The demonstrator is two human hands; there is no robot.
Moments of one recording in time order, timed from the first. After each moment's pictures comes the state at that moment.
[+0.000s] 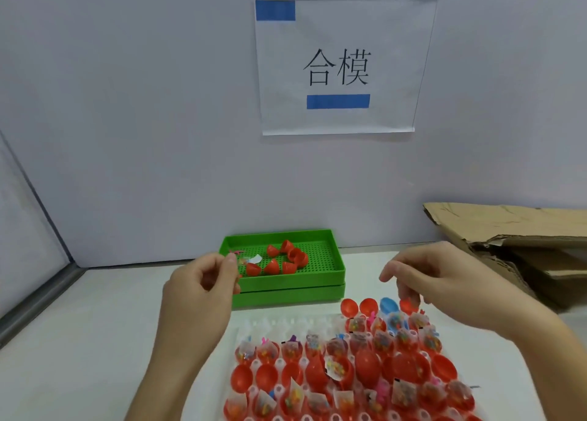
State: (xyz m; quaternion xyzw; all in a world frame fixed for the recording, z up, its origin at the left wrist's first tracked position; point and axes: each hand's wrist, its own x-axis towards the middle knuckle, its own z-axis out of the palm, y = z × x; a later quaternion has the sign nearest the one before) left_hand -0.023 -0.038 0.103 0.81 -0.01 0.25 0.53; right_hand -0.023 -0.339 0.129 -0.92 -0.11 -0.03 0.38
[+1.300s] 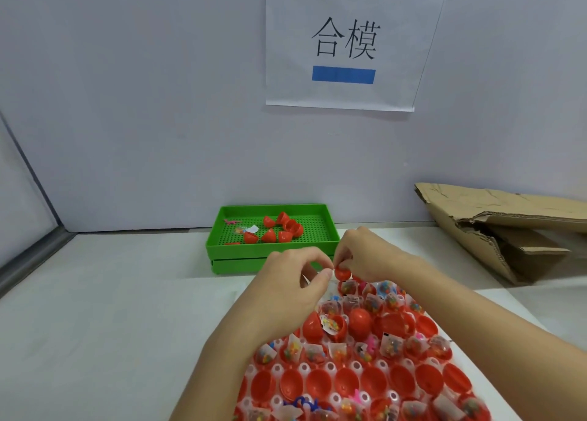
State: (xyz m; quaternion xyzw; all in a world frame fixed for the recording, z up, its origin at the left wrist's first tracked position) left_hand -0.035 -0.092 0.090 0.88 -0.22 0.04 0.41; right_hand 0.055 -0.285 0.073 -0.98 -0.15 0.02 0.14
